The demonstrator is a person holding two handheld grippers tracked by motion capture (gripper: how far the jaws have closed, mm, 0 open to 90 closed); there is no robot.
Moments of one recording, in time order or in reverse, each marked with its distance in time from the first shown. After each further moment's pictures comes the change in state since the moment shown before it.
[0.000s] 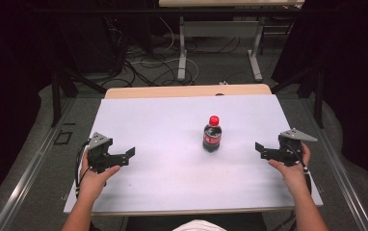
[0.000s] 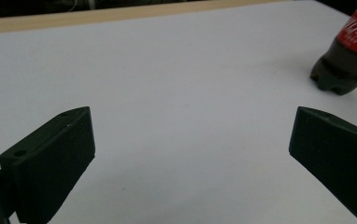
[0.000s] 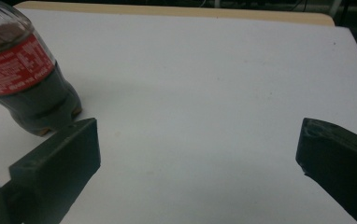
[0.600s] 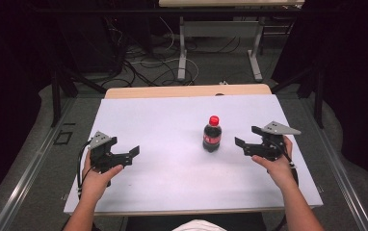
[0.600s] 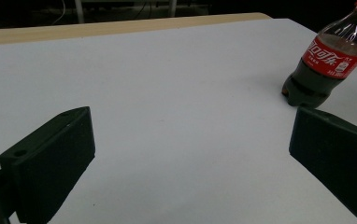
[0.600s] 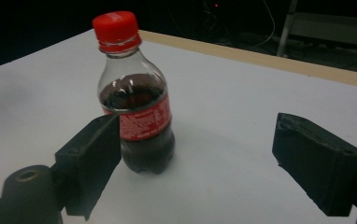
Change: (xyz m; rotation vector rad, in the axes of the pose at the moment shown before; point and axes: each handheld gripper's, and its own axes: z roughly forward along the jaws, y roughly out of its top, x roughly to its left) left arm -0.010 0.004 -0.001 -0.012 -0.031 -0.027; right arm 0.058 0.032 0.012 -0.084 0.254 -0.148
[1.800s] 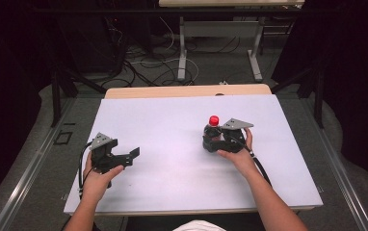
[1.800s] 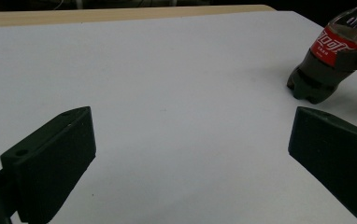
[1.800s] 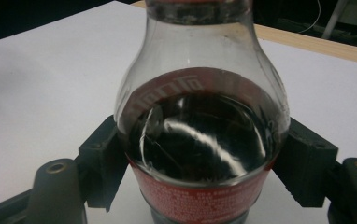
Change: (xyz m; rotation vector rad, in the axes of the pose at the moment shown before) left arm 0.004 -0.006 0.005 0.029 -0.003 -0.022; right arm 0.033 -0.011 0.103 0.068 0.094 -0.036
